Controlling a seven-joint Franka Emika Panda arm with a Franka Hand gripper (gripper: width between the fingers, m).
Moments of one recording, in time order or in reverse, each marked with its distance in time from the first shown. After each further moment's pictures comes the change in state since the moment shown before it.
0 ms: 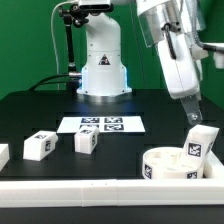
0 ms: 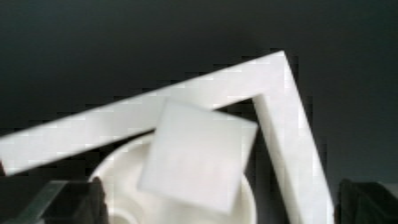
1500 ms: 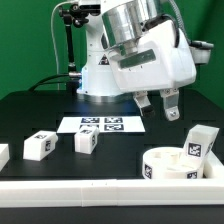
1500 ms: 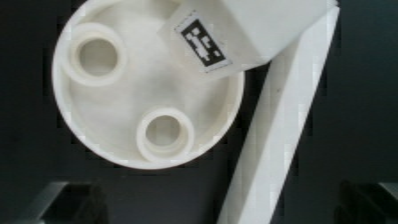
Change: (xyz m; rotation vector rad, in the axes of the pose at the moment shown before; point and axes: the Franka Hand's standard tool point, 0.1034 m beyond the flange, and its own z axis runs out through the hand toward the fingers) arm 0.046 -0.001 -0.010 -0.031 0.022 -0.628
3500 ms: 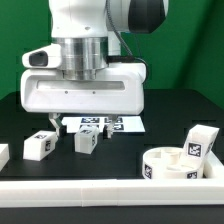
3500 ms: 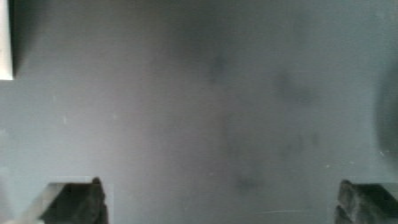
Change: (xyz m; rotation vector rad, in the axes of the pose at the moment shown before) arm 0.091 0.101 0.007 -0.310 0.040 -0.997
